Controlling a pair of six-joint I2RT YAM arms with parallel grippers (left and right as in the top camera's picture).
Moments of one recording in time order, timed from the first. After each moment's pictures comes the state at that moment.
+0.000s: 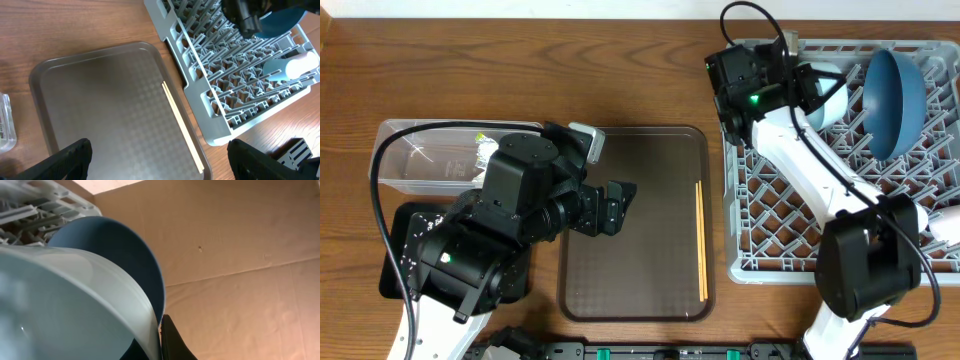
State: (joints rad) left arm -0.45 1.02 1.24 -0.95 0.25 -0.25; right arm 0.38 1.92 1.51 -0.70 1.55 -0.19
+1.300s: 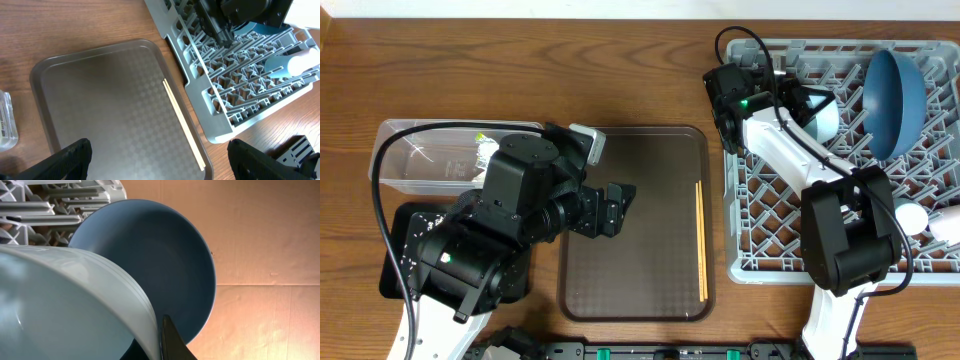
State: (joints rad) left arm -0.45 1.02 1.24 -0.96 0.25 -0.24; right arm 0.36 2.04 1.47 -0.70 1.53 -0.24
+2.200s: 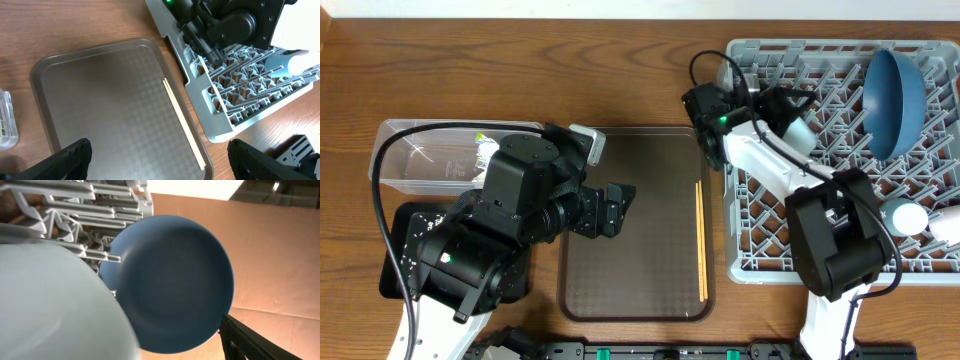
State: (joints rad) left arm -0.45 1.02 1.24 -0.97 0.25 -0.24; right arm 0.45 2.04 1.40 -0.69 1.45 -0.30
